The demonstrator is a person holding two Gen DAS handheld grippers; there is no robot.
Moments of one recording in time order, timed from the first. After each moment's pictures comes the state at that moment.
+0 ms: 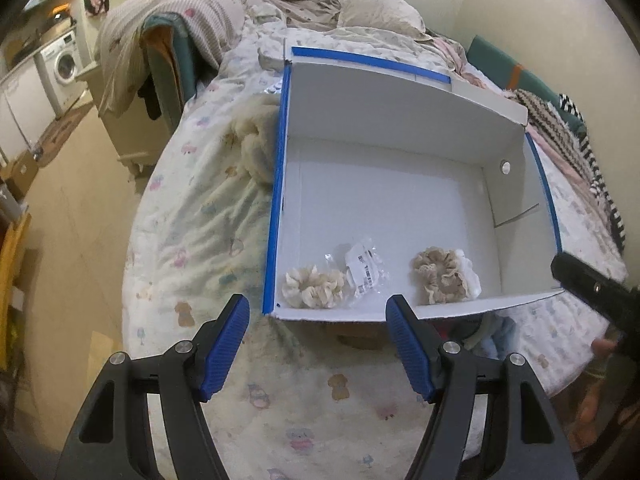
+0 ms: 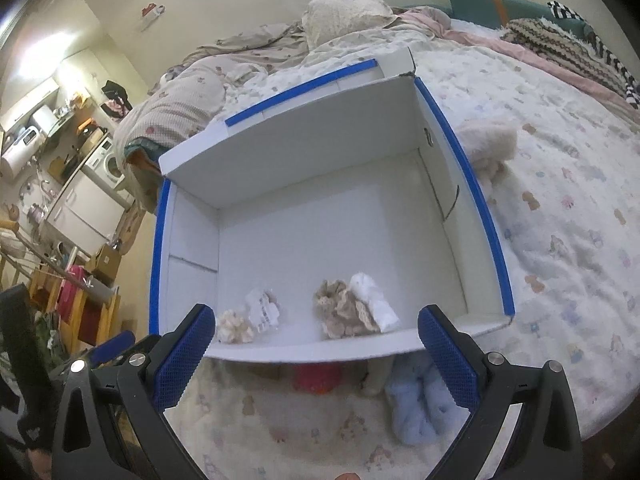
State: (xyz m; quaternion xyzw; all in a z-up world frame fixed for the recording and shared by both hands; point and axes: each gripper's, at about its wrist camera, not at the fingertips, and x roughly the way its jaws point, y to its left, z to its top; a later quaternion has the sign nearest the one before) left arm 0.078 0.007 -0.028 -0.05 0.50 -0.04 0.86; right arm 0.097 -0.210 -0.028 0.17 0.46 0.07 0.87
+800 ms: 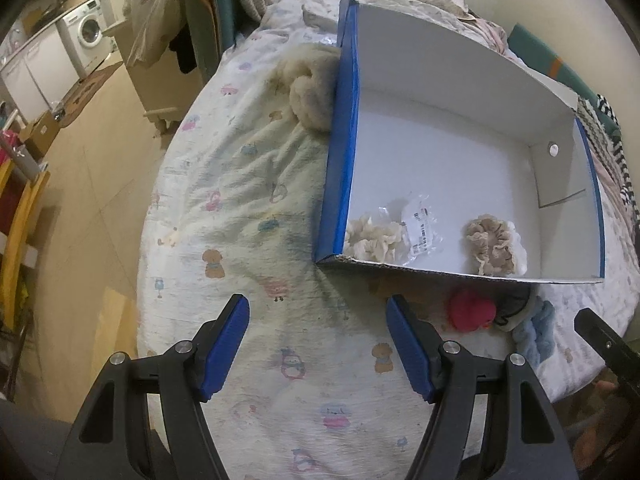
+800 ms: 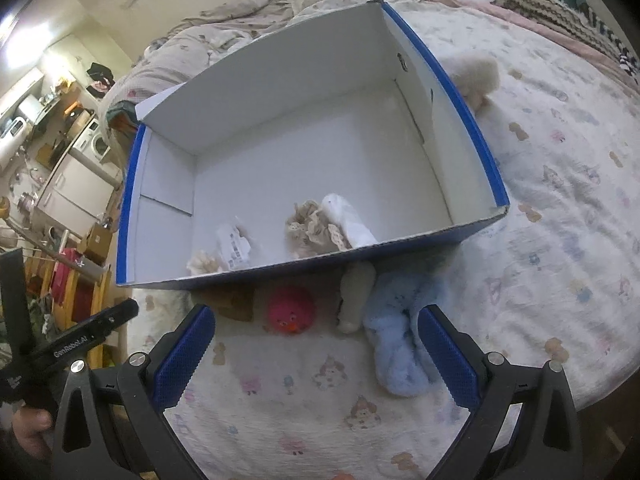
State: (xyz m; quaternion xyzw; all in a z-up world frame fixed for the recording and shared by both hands) left arm 0.073 0.033 -0.067 -0.06 0.55 0.02 0.83; right arm 0.065 -0.212 -0.075 0.17 0.51 0.06 0.84
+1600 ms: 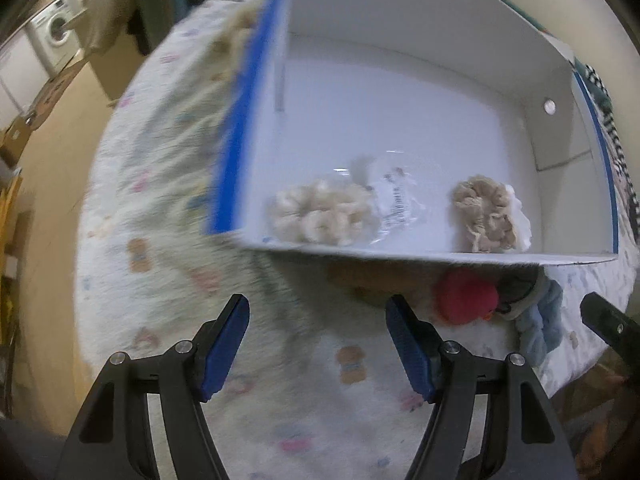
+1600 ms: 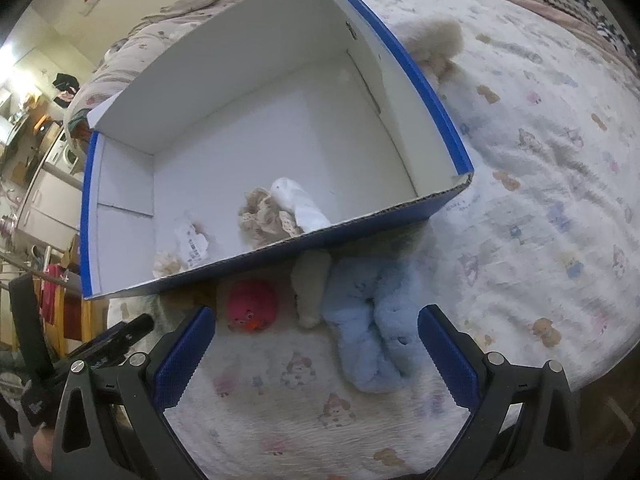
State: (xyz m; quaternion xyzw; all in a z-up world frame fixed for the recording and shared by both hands) left arm 0.094 -0.007 -0.118 -0.05 0.58 -0.03 0.81; right arm 0.075 -0.234 -0.100 0.19 0.55 0.01 0.81
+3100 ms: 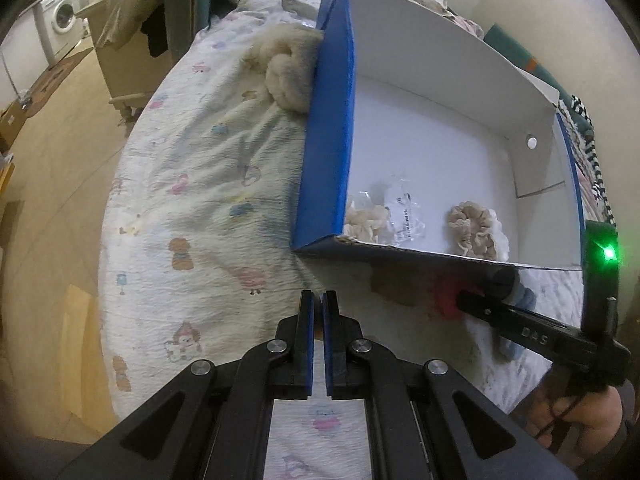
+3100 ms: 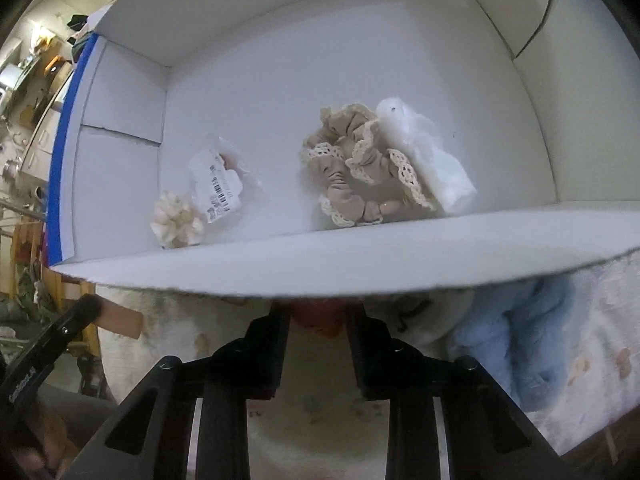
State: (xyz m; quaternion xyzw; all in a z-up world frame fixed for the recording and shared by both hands) left arm 0.072 0.046 -0.089 -0.10 0.56 -0.04 0.82; right arm 0.127 -0.154 -0.157 0.14 0.62 0.08 0.77
